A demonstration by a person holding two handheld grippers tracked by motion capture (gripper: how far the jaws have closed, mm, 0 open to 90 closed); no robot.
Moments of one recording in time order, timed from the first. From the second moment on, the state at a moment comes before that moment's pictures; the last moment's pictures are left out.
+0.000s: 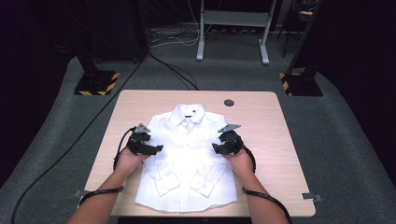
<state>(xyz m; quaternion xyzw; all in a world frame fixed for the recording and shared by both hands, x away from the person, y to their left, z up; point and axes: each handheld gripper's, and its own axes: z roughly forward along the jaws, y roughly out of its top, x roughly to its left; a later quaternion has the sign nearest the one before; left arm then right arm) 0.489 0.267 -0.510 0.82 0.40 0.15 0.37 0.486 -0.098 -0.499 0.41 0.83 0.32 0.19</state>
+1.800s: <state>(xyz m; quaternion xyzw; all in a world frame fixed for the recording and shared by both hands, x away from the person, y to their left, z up) 0.469 0.262 -0.521 0.85 0.38 0.15 0.34 0.490 -0.110 -0.512 0.43 0.83 0.32 0.17</state>
